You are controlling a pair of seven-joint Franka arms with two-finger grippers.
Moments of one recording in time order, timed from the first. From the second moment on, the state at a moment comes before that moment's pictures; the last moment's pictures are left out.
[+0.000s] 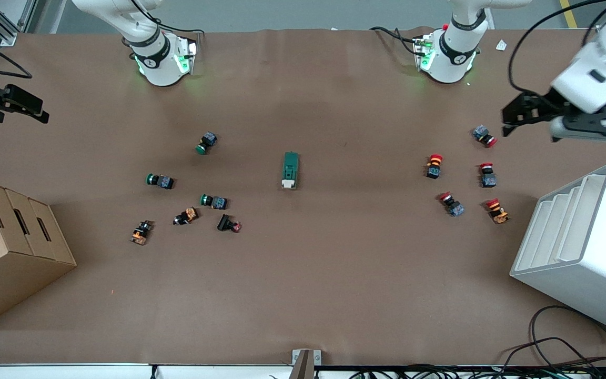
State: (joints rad) left arm -0.12 -0.02 -0.11 -1.59 -0.02 1.61 -0.04; right arm 0.08 -0.08 -0.13 -1.61 0.02 1.44 -0.01
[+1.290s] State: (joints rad) left arm -0.87 0.60 -0.29 -1.67 0.77 2.18 -1.77; right arm 0.08 -0.06 -0.13 -1.60 0.02 1.45 -0.01
